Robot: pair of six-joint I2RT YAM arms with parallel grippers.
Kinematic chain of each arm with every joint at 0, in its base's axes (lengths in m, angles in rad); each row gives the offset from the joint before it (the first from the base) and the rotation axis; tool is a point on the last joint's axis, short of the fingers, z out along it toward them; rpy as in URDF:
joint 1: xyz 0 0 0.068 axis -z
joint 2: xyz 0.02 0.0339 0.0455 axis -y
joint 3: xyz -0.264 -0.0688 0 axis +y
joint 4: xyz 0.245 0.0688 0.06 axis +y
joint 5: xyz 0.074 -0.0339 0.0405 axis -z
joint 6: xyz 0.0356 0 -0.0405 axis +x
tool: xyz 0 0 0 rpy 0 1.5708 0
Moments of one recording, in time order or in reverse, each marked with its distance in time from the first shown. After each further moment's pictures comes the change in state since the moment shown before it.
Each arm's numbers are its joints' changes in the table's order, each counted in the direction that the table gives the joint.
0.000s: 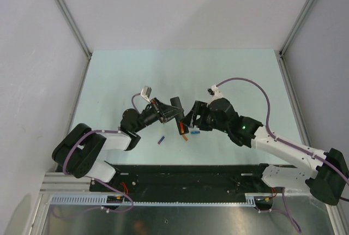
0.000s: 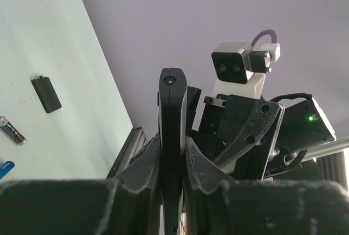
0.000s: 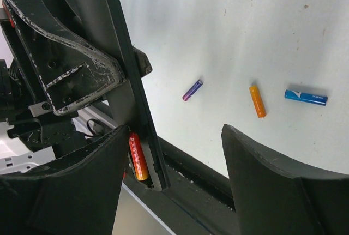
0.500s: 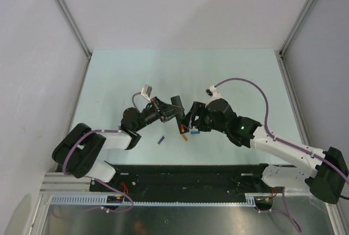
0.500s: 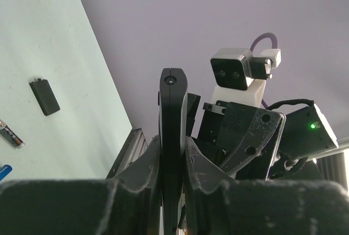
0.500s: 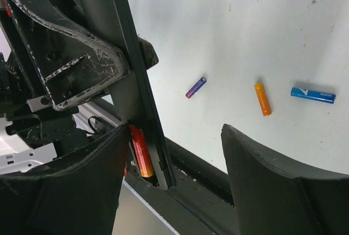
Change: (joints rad) left arm 0.000 0.000 -0.016 0.018 -0.007 0.000; right arm -0.020 -0.015 -0.010 0.001 0.006 0.010
